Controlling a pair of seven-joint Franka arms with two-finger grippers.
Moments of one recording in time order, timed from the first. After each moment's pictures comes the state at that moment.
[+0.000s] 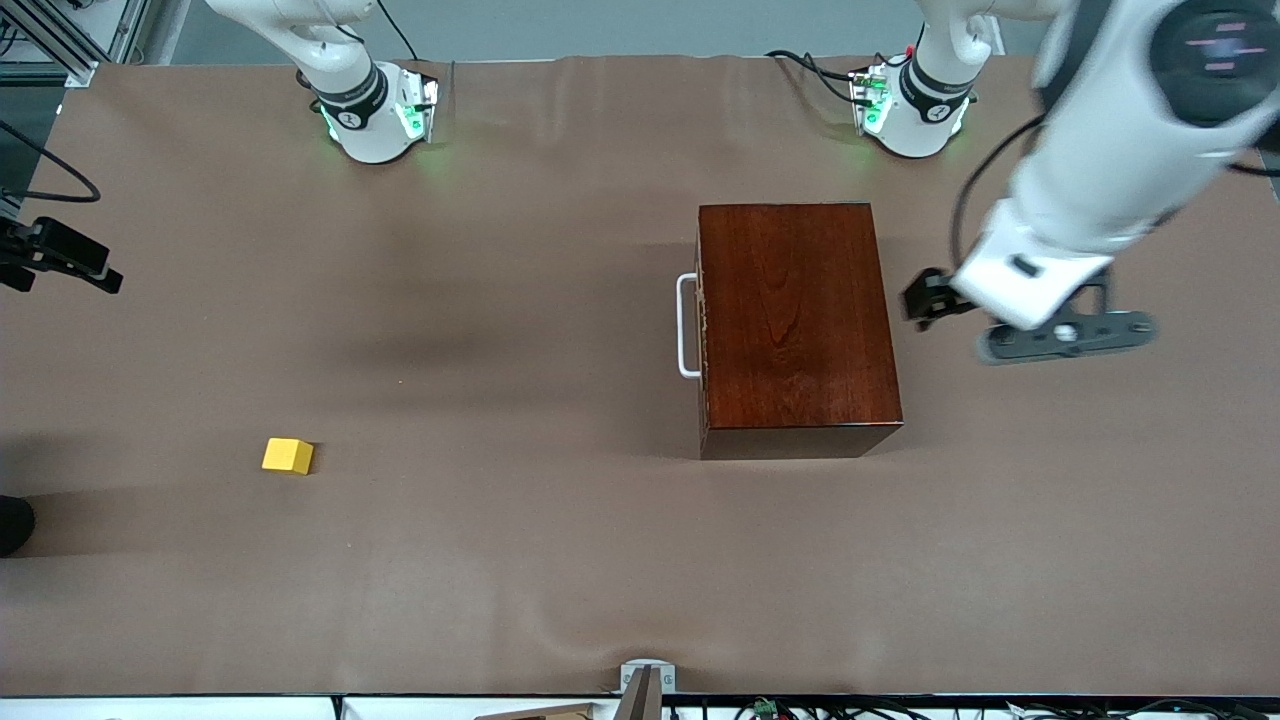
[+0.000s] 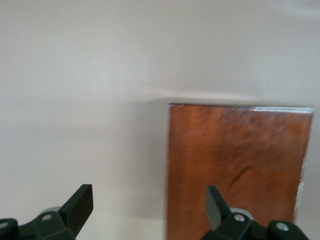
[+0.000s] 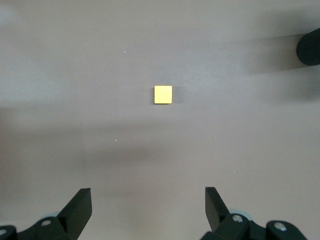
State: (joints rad) left arm -0.16 0.27 -0.17 -1.23 0.11 1.45 -0.29; right arm -0.06 0.03 -0.05 -1.51 0.03 1.56 -0.05
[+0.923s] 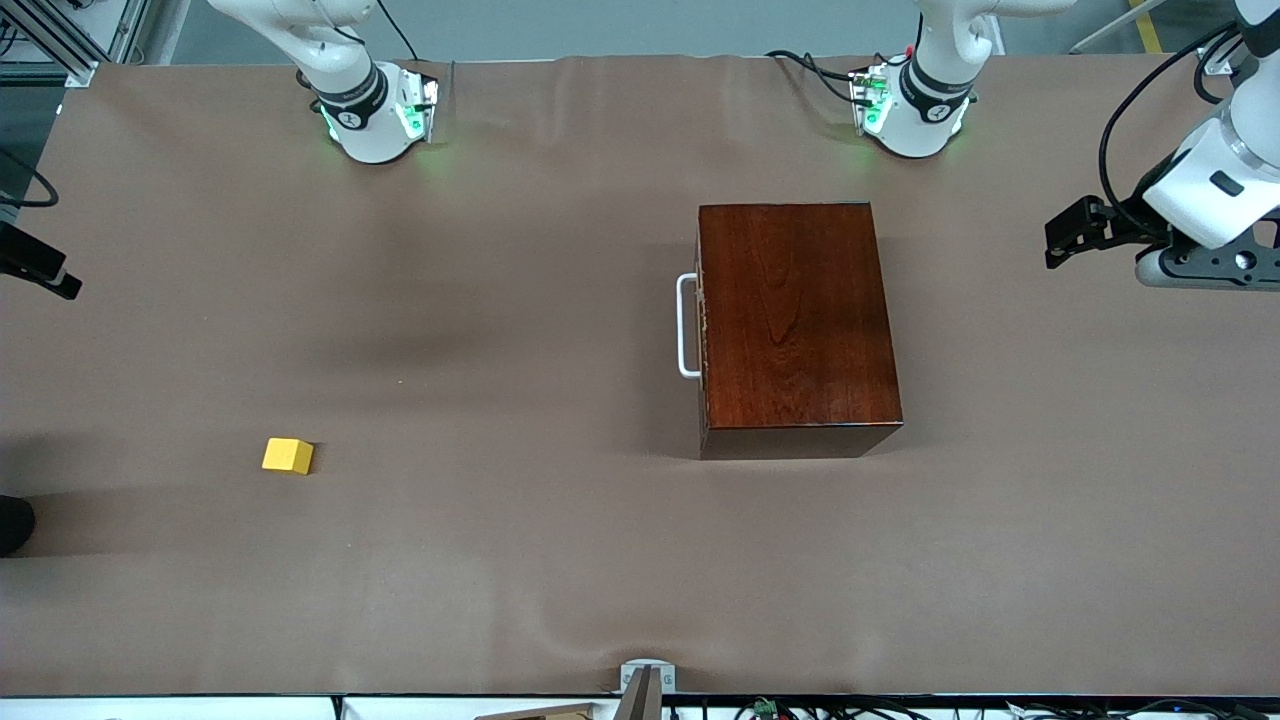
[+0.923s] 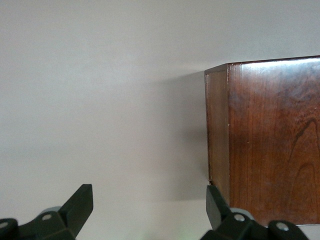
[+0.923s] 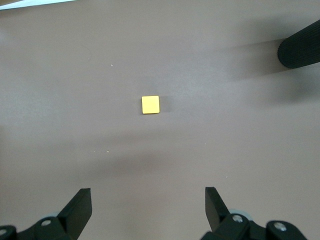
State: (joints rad) left arm -0.11 -0.03 0.00 -1.64 0.01 1.58 -0.03; right arm -0.11 0.03 -0.05 -1.50 0.03 1.59 -0.05
